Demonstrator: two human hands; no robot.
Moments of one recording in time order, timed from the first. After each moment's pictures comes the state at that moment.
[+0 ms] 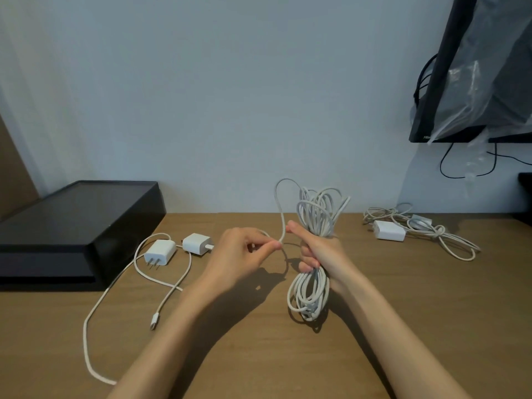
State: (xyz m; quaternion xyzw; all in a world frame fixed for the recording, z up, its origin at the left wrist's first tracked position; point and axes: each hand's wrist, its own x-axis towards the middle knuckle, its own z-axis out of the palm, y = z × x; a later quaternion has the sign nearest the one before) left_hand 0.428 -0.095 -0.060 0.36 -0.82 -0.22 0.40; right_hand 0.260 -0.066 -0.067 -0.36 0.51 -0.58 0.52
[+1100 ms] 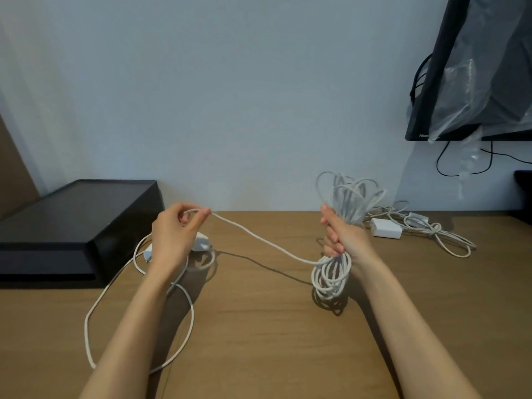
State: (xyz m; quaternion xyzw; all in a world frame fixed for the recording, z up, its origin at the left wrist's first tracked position) left_hand 0.485 -0.126 -0.054 0.52 -0.64 -0.19 0.53; right_hand 0.219 -0.069 -0.061 -0.35 0.48 -0.65 0.47
